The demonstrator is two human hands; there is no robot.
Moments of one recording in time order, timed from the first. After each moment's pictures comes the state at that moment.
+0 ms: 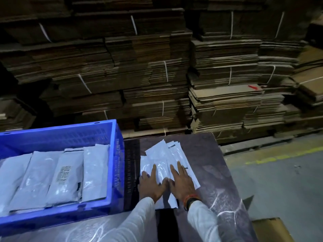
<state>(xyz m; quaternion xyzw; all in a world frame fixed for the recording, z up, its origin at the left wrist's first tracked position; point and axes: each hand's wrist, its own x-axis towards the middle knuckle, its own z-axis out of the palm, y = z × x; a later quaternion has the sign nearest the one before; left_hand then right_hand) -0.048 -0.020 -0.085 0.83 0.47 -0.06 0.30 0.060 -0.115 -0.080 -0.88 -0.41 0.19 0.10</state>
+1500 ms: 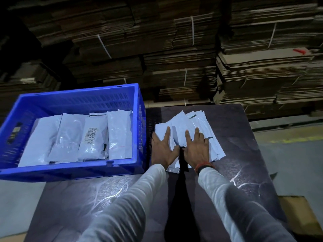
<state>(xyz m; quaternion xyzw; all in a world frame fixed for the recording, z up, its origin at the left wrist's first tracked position) -0.078 -0.003 -0.073 0.83 0.45 0.09 0.32 0.038 -0.084 -0.101 -0.90 -0.43 0.03 -0.04</state>
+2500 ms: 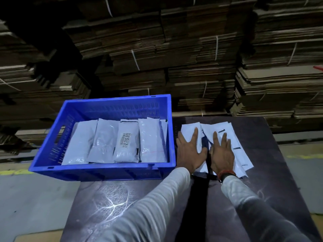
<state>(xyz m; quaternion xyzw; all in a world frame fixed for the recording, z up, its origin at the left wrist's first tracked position) -0.112 0.012 -0.008 0.84 0.41 0.10 0.35 0.004 -0.063 -0.068 -0.93 -0.34 0.03 0.12</state>
